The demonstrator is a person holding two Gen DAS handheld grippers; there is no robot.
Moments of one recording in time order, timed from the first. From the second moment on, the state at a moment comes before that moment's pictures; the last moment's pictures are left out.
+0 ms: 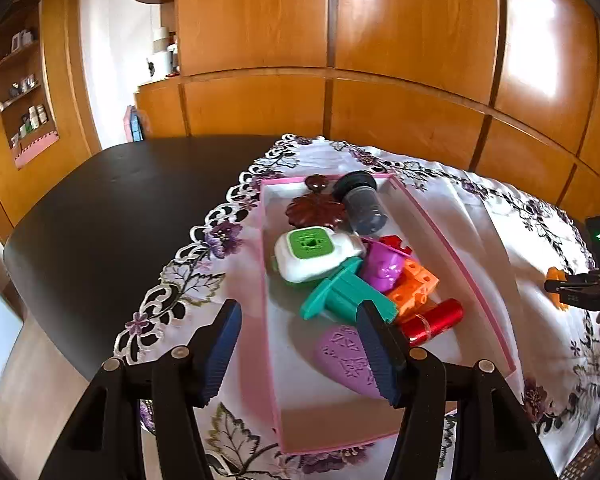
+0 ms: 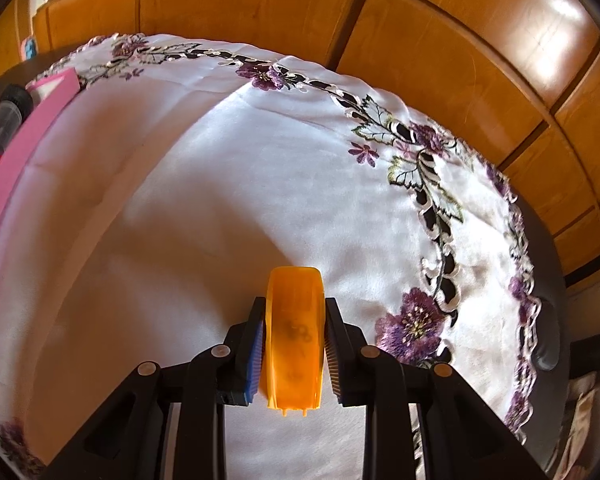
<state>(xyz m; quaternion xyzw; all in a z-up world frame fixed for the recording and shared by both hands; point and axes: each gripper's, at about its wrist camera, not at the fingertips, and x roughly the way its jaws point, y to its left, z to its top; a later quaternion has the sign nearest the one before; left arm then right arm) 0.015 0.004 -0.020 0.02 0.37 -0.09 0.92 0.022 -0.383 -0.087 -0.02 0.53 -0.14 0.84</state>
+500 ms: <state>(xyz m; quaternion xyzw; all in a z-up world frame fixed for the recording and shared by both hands) 0.027 0.041 -0.029 -0.01 0.38 -0.05 0.93 0.009 -0.215 -0.003 -0.02 0.42 0.13 0.90</state>
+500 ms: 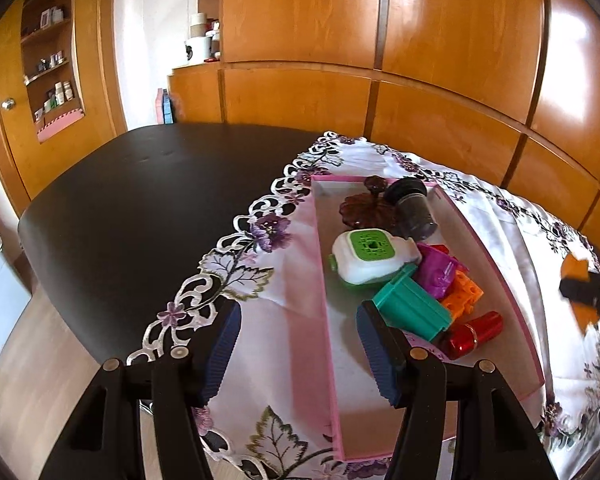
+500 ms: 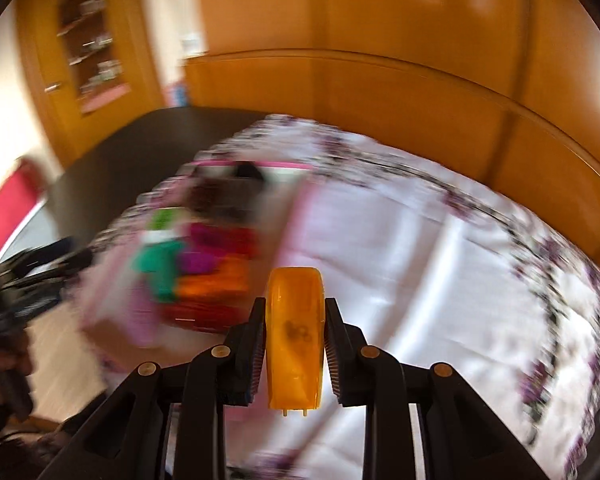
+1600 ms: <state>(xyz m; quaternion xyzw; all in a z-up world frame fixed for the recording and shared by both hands) 0.020 0.042 -0.032 -0.01 0.37 -0.03 0.93 0.003 -0.151 -0.058 -0.04 0.50 0.18 0.85</state>
